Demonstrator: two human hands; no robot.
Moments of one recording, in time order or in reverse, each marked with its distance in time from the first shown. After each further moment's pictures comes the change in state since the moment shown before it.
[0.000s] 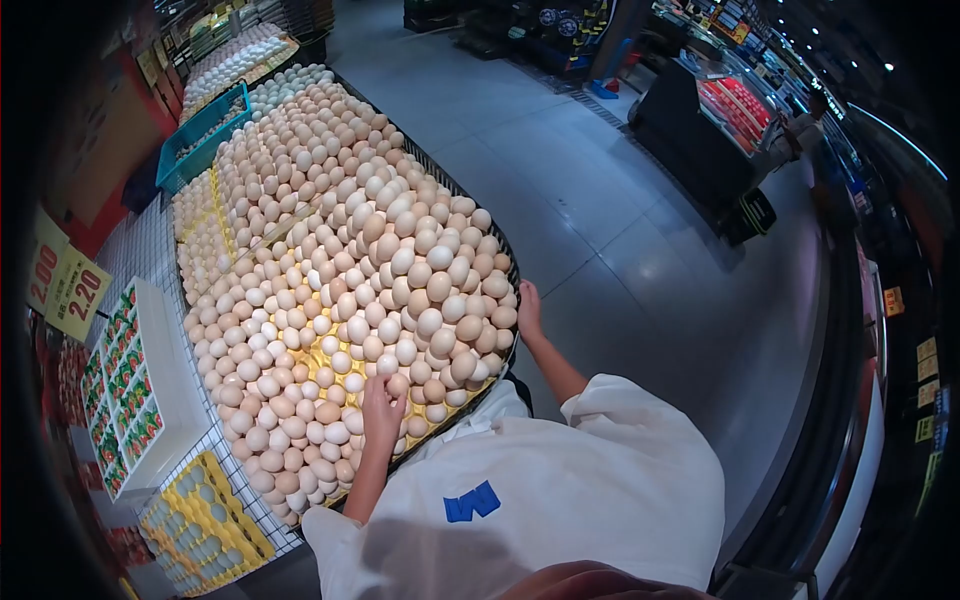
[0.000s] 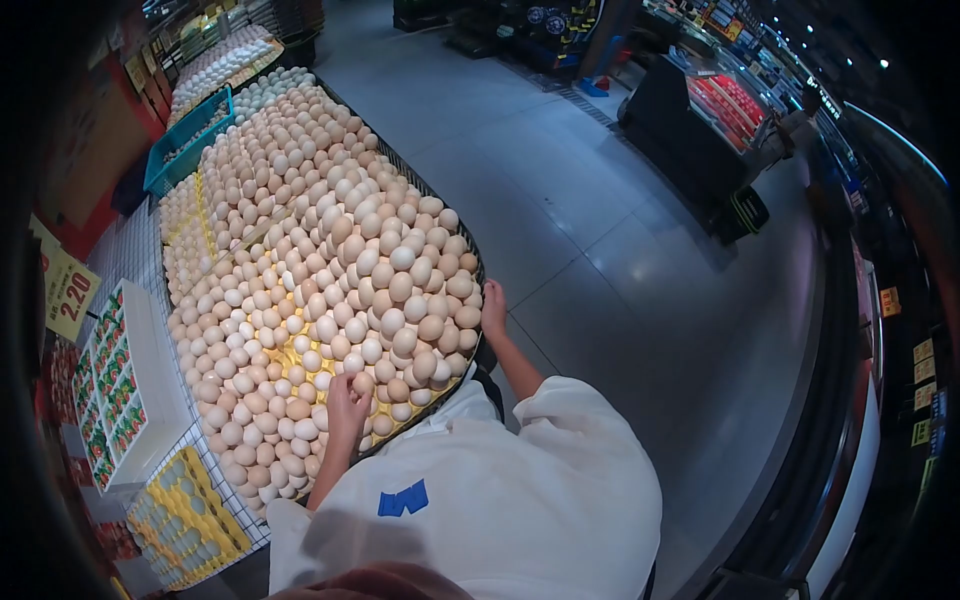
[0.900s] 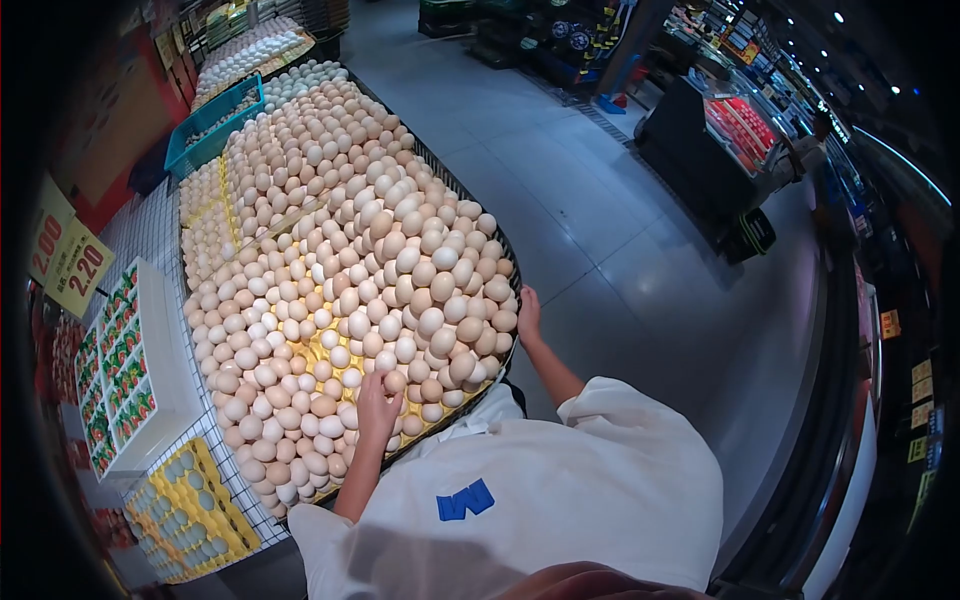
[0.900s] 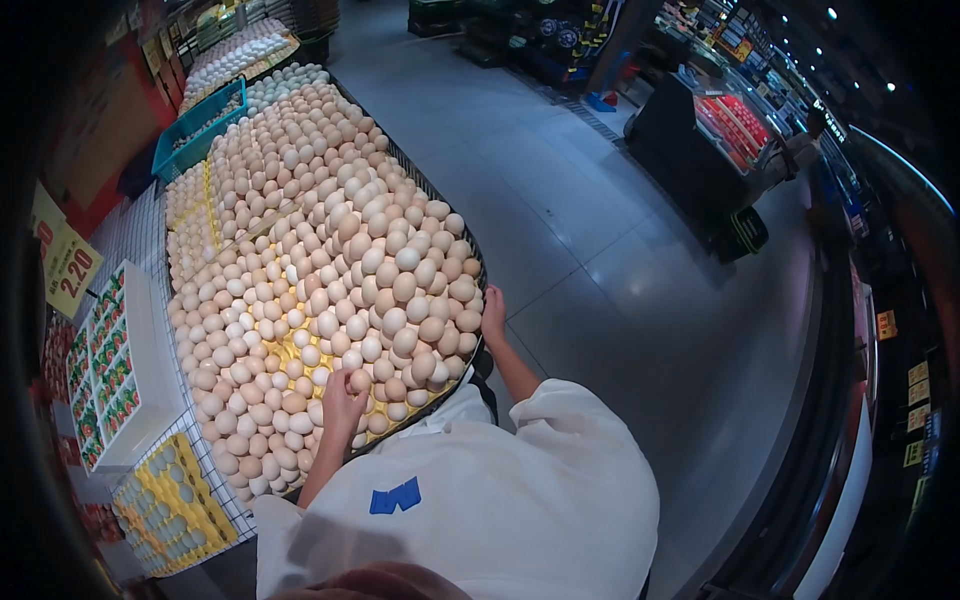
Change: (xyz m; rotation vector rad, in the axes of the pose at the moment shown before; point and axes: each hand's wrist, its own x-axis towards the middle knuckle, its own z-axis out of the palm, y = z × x) left_hand 0.000 0.000 -0.003 0.079 0.004 -0.010; right_hand 0.002 -0.002 0.000 0.020 -0.045 0.014
